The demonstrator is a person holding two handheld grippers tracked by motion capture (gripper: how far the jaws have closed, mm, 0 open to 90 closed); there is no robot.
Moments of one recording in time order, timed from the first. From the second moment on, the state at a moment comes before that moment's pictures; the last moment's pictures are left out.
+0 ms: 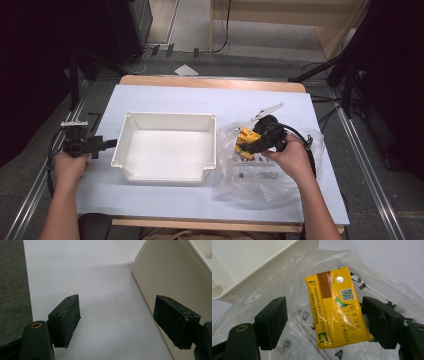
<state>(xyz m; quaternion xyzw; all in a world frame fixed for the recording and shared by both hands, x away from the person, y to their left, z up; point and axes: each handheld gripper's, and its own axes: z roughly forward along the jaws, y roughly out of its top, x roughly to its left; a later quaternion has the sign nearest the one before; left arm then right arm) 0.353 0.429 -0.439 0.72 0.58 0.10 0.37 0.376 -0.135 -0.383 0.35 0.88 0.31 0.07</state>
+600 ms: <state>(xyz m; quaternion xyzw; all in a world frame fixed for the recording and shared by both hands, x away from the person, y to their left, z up) 0.353 0.428 -0.439 0.72 0.58 0.10 0.37 0.379 -0.136 -0.395 0.36 0.88 0.30 0.09</state>
